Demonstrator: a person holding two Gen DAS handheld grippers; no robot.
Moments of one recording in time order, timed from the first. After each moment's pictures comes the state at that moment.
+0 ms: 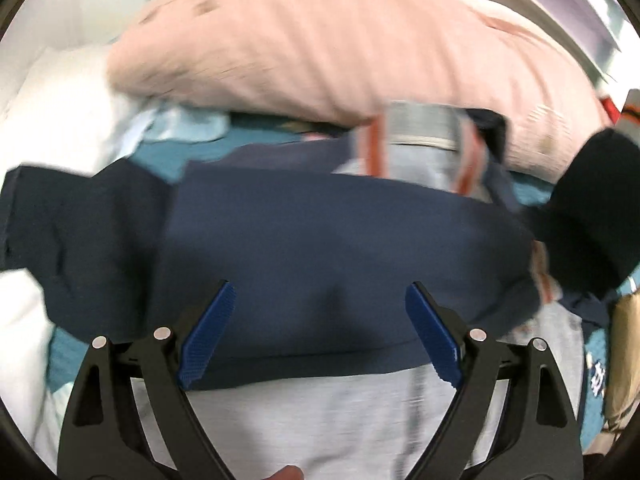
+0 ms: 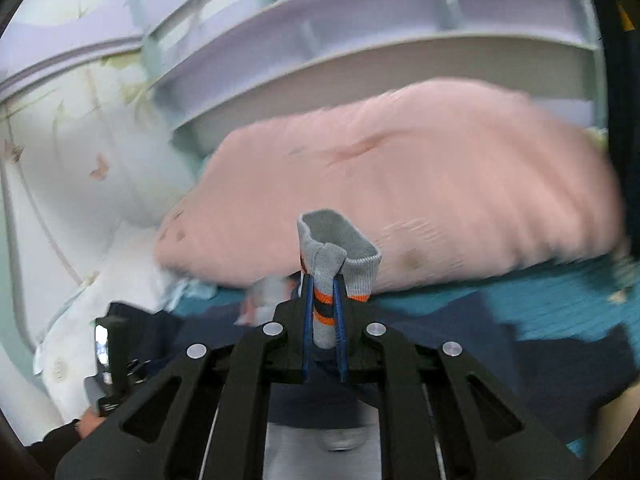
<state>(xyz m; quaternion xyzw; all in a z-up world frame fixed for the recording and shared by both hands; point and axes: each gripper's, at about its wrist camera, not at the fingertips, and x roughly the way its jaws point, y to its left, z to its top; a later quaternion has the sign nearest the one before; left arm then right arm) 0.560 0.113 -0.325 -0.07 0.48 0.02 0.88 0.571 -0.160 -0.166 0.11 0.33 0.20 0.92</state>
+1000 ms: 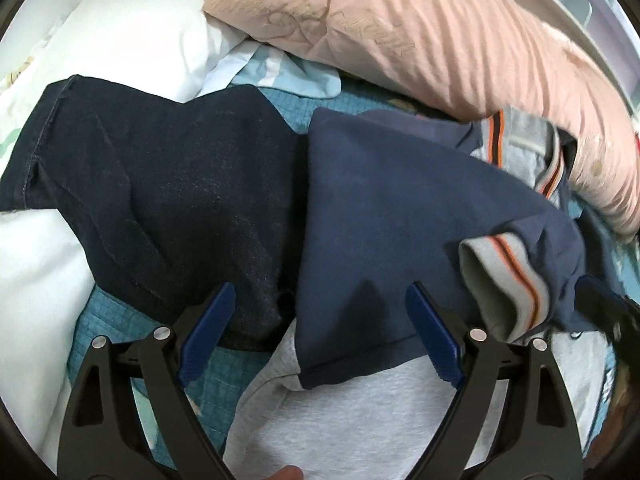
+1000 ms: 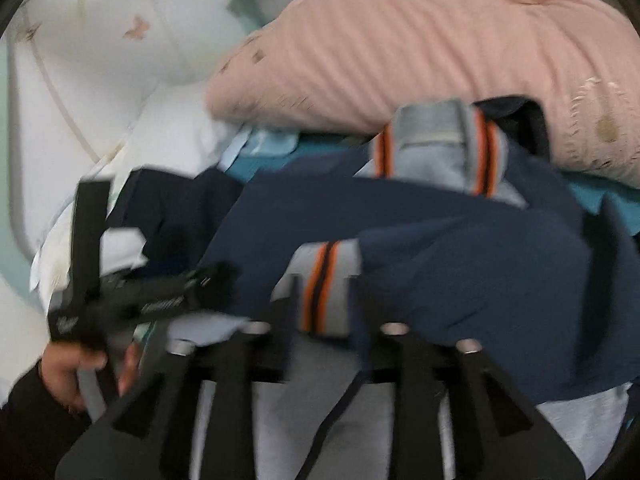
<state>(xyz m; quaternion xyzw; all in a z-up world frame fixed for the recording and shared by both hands) 0.540 0.214 -0.357 -0.10 0.50 0.05 0.86 0.548 0.014 -0.286 0.03 0.46 0.30 0.84</state>
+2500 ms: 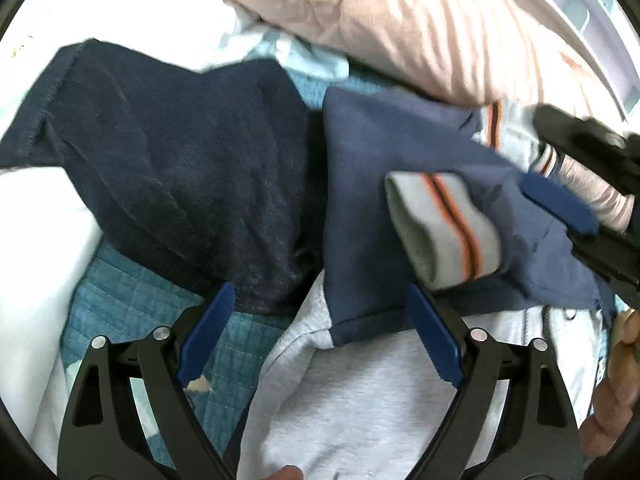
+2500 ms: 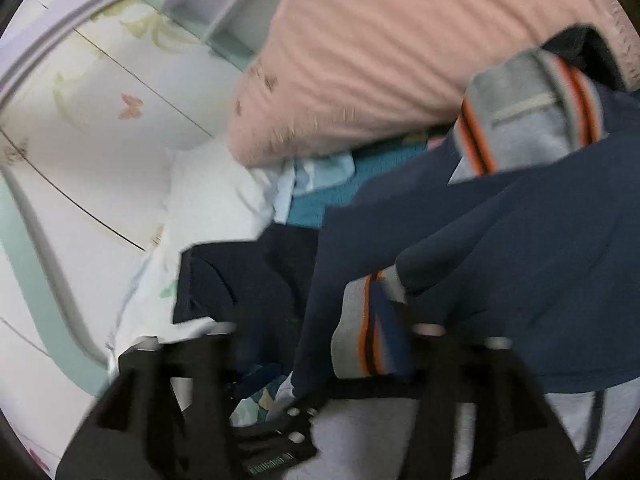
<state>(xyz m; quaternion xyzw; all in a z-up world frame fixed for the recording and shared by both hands) 0.518 0.218 -0.349 -0.14 0.50 0.05 0.85 0.589 0.063 -0.288 0.24 0.46 0.31 0.80</state>
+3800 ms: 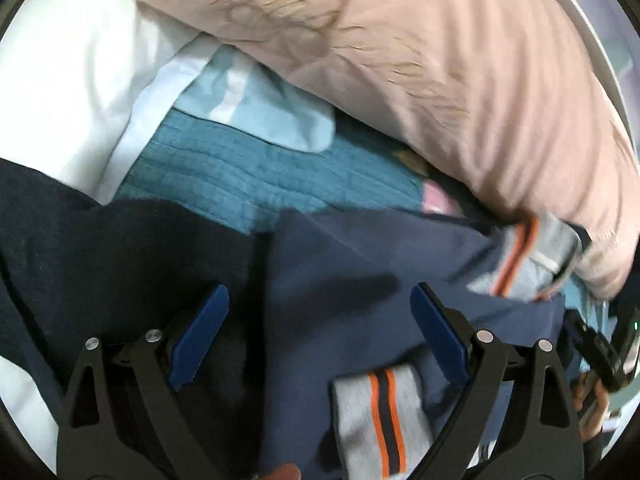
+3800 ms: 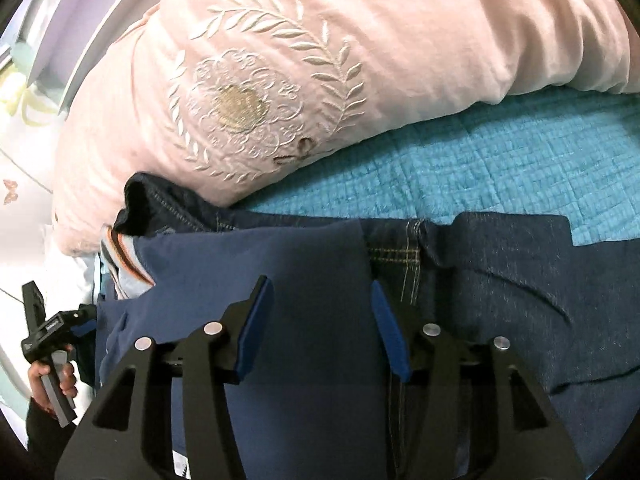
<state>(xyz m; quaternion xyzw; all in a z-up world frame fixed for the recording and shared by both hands) 0.668 0.243 -0.348 -0.21 0.56 0.04 0.80 0.692 -0.245 -0.344 0.20 0.52 0.11 0.82</state>
